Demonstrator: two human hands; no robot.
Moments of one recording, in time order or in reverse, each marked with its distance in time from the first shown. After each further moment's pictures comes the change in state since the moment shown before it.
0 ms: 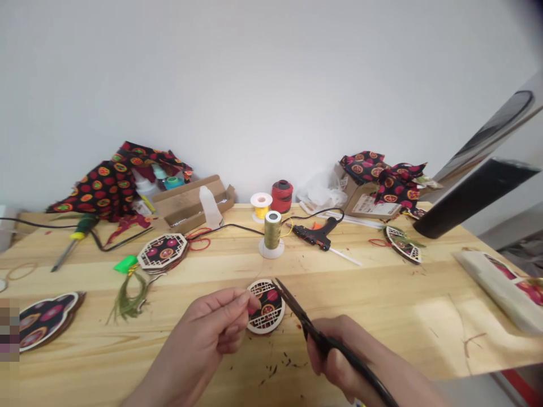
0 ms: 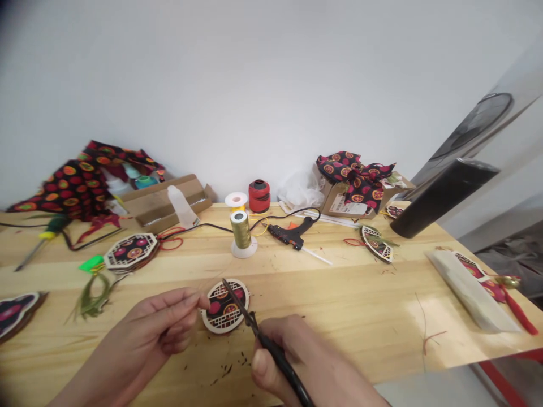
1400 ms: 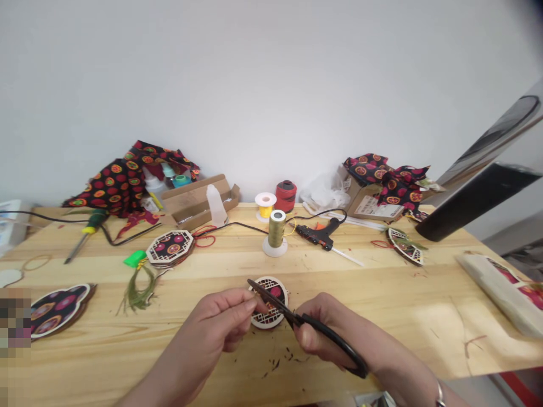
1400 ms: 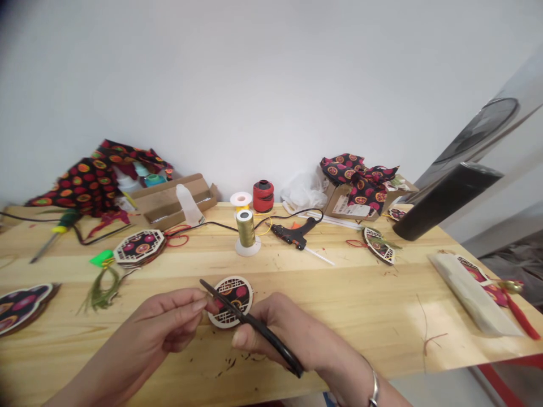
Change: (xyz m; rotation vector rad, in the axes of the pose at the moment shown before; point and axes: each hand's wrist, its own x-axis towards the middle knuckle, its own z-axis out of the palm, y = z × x) left_hand -0.004 0.001 -0.003 0.193 -0.093 0.019; right_hand 0.045 -0.038 0.002 -0.134 -0.332 -0.068
